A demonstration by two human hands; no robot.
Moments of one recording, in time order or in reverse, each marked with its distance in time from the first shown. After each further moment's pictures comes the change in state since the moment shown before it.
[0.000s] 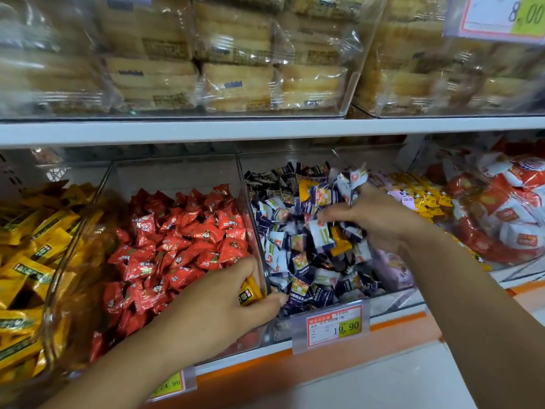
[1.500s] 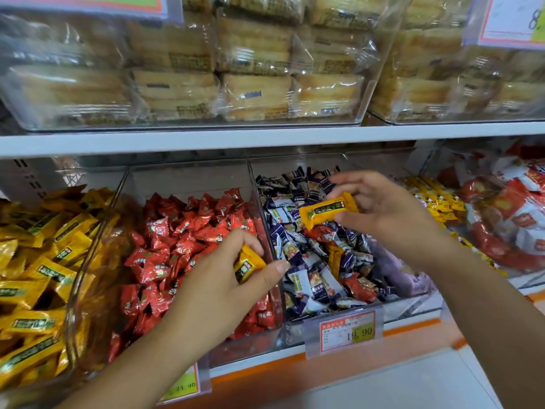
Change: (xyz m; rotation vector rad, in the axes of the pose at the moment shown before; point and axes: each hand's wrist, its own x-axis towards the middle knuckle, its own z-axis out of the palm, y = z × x) left_hand 0.000 0.000 -0.008 -0.272 0.352 0.090; right_hand -0.021 0.002 0.007 -0.047 -0.012 -0.446
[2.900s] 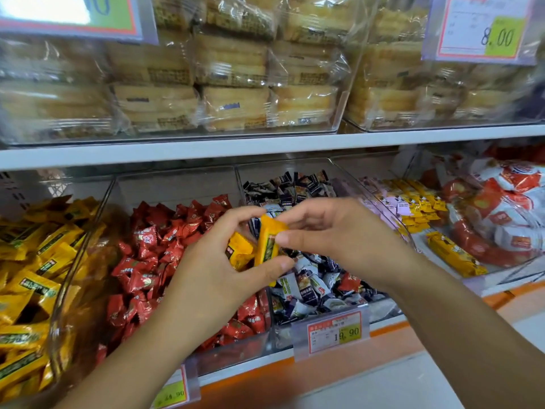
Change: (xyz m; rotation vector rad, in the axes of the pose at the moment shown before) left_hand 0.006 0.033 -0.006 -0.031 0.044 0.025; right_hand -0.019 -0.037 0.032 0.043 -0.183 0.044
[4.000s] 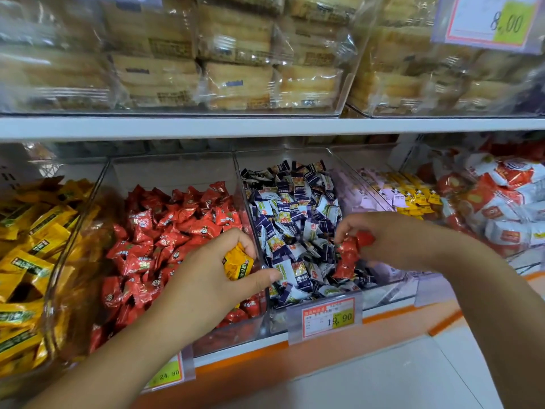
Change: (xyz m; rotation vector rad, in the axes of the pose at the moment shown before) left_hand -0.009 -0.034 0.007 0.061 -0.112 -0.024; right_hand -0.008 0.040 -0.062 -0.737 -0.167 0.382
